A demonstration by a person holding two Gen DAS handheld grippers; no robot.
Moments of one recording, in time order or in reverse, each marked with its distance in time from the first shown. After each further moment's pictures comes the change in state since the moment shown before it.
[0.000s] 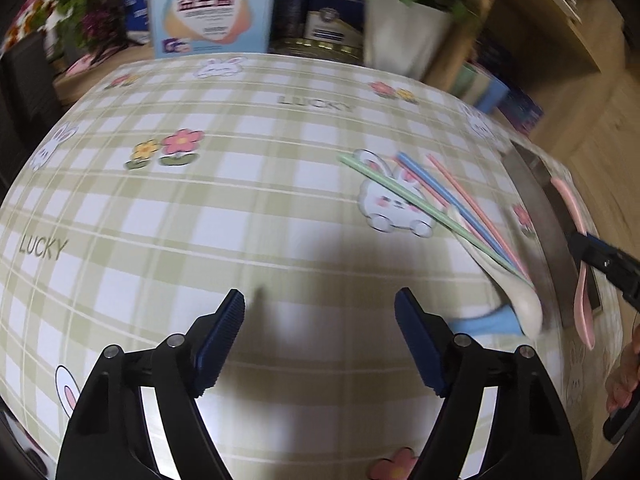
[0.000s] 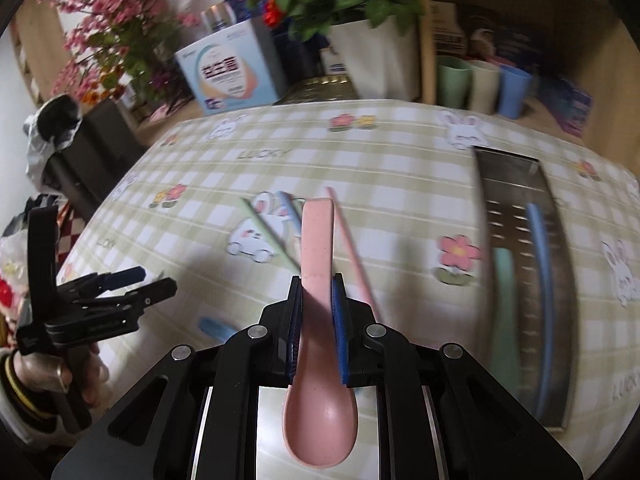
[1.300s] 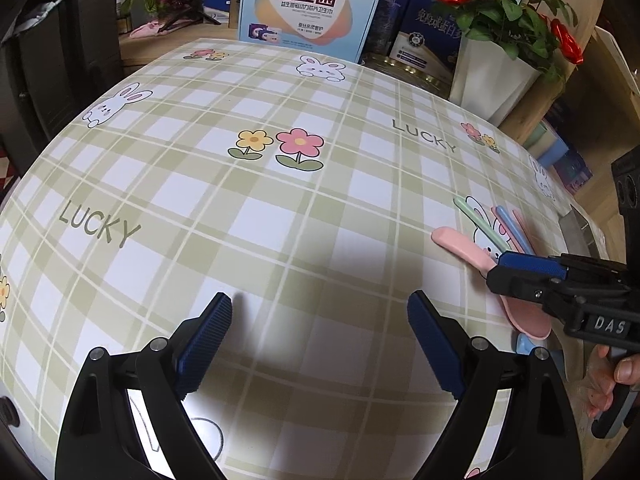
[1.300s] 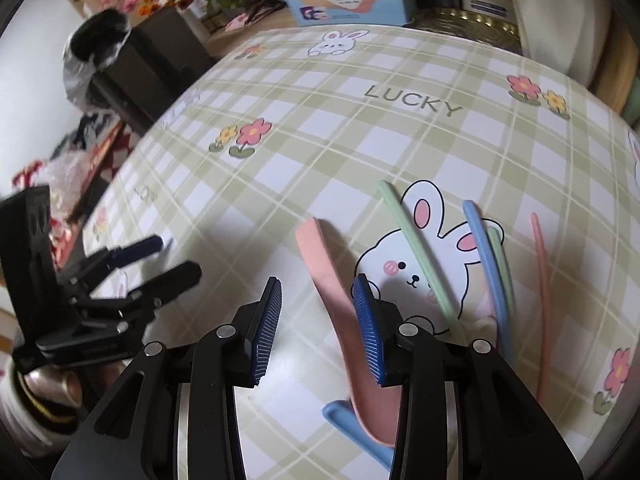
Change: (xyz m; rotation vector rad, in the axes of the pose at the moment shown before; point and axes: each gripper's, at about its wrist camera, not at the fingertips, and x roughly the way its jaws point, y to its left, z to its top) left arm 0.002 0.088 0.008 -0.215 -0.042 0.097; right arm 0.141 0.115 0.050 -0.264 0.325 0.226
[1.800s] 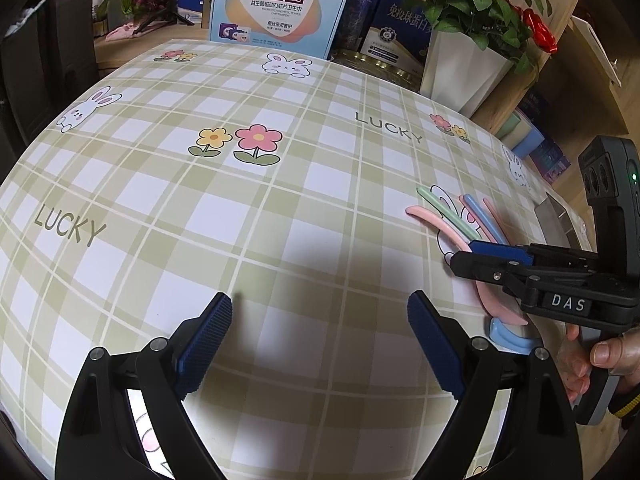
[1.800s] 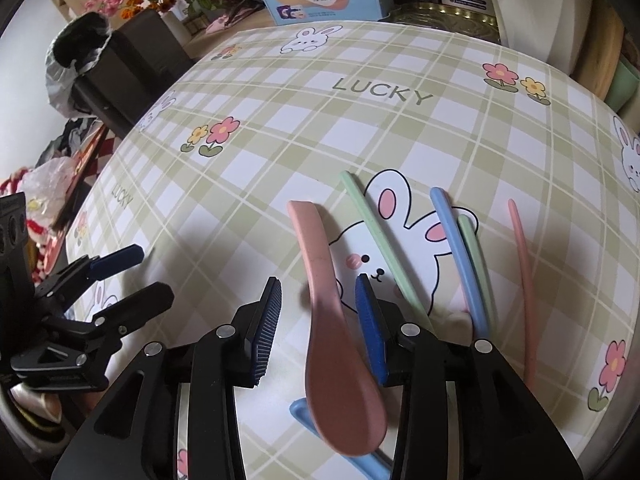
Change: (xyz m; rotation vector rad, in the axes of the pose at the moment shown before) left arm -0.001 -0.018 -0.005 0.036 0.006 -0.077; right arm 0.006 -0.022 -0.004 0.076 -0.014 -0.003
